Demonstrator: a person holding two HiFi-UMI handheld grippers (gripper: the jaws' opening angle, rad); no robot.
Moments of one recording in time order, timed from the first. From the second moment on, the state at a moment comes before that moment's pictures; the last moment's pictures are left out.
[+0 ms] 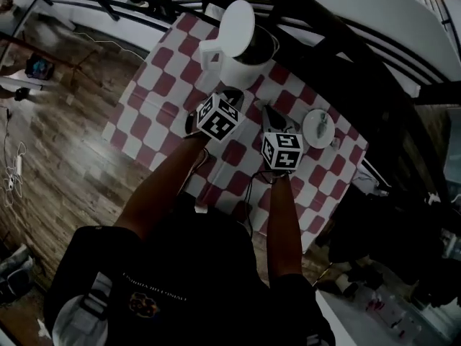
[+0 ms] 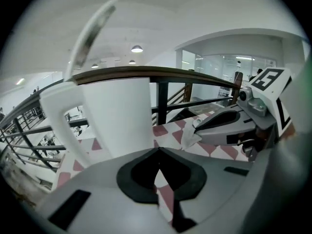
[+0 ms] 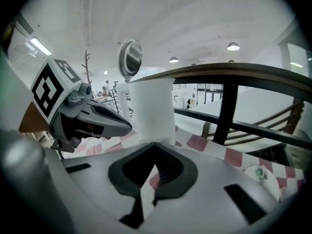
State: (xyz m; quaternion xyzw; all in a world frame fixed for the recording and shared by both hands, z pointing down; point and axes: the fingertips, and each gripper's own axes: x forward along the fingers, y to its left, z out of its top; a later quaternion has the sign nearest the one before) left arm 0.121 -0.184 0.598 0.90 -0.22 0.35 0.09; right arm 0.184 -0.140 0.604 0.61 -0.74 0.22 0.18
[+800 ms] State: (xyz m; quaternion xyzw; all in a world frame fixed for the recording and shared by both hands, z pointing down) left arm -0.104 -0.216 0.606 0.84 -0.39 0.34 0.15; right arm -0.028 -0.200 0.607 0.46 -0.84 0.19 0.22
